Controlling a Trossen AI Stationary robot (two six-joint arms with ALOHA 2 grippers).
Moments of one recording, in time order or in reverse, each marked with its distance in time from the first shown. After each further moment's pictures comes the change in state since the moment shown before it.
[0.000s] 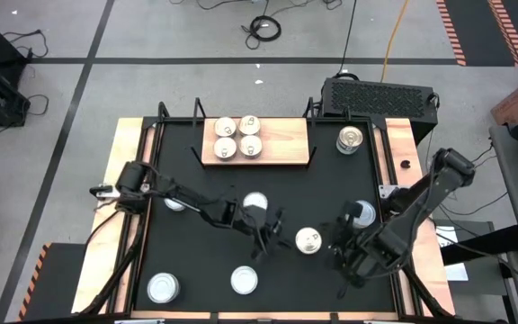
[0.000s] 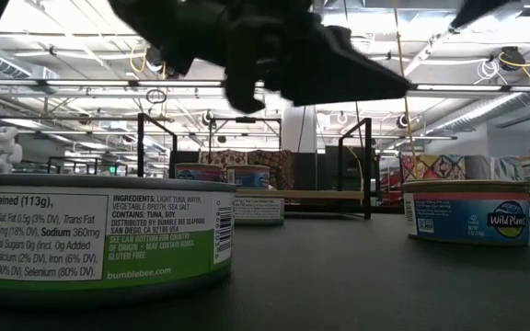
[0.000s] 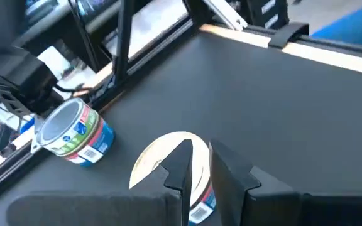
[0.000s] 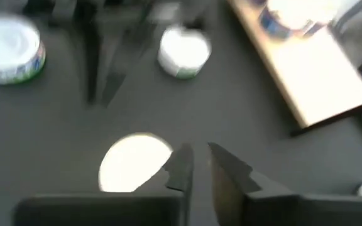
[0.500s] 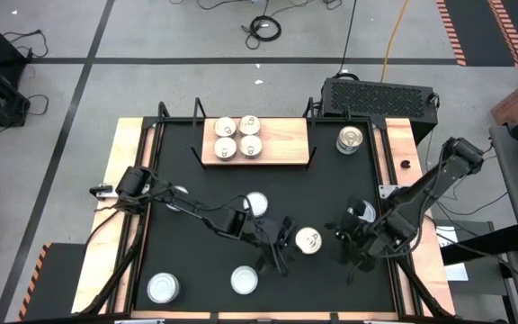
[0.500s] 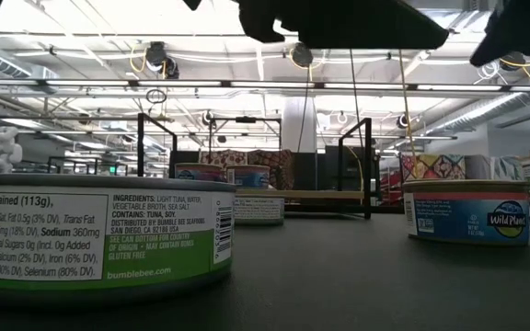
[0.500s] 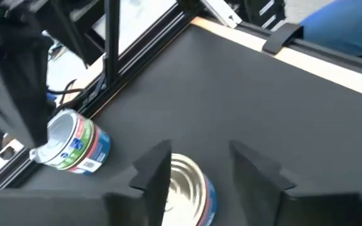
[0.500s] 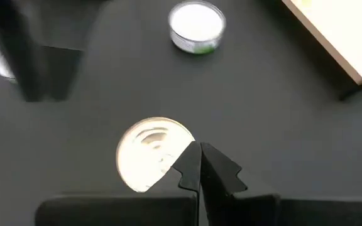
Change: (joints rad) left arm -0.069 0.016 0.251 -0.359 -0.106 0.005; right arm -0.026 -0.202 -0.285 0.282 -0.136 0.057
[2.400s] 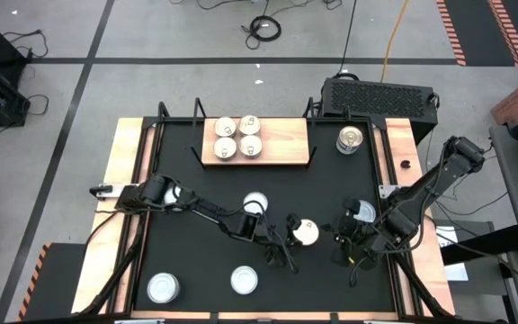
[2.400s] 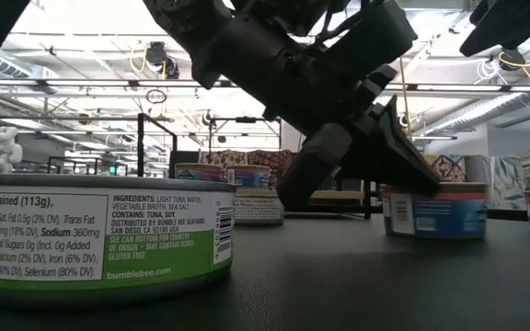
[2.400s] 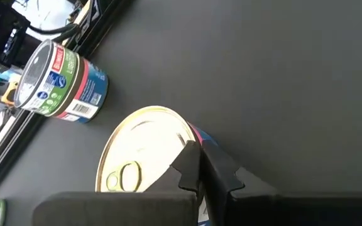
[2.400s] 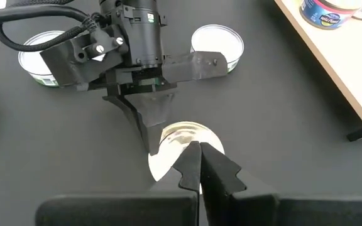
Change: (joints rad) left arm 0.036 0.197 0.000 0.094 -0.175 0.132; right arm -0.010 -0.014 -0.012 0.089 0.008 -0.189
